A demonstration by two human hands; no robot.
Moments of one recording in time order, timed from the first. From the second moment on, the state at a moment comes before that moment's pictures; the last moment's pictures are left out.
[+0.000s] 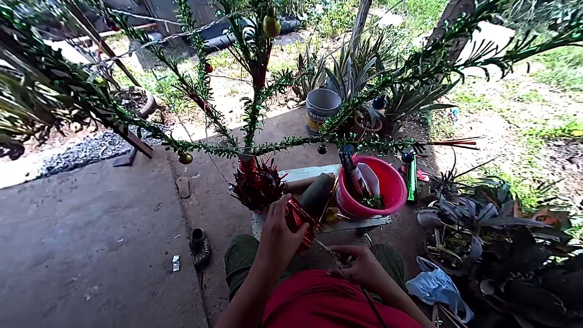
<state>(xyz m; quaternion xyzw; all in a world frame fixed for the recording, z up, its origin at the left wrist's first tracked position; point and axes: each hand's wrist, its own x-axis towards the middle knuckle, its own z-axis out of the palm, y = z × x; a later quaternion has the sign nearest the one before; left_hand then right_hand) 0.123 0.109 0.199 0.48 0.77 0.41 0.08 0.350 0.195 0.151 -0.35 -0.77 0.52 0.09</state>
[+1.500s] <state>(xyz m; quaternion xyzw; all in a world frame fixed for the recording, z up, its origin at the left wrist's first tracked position) 0.119 0.105 0.201 0.50 0.75 0.41 0.15 0.348 0.197 0.151 -0.35 -0.76 0.54 0.10</state>
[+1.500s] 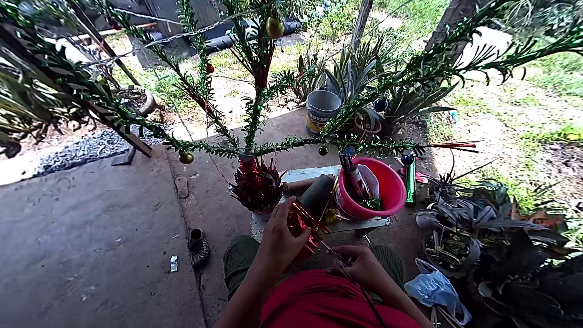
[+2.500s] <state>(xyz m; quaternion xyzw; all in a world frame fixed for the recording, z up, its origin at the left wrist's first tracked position) 0.116 0.101 0.203 0.52 0.70 0.43 0.23 0.347 0.192 0.149 -0.31 -0.70 0.64 0.10</state>
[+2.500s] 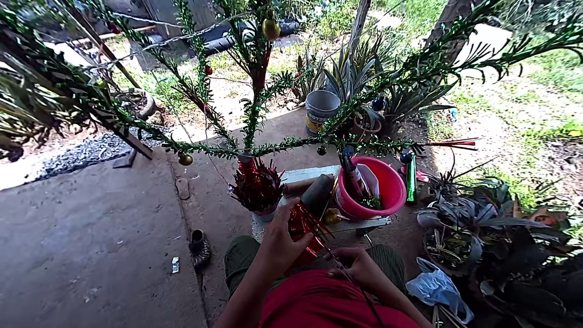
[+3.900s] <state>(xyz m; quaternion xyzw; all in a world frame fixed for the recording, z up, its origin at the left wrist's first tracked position) 0.130 0.095 0.207 0.59 0.64 0.42 0.26 0.337 0.185 0.154 -0.24 -0.58 0.76 0.16</state>
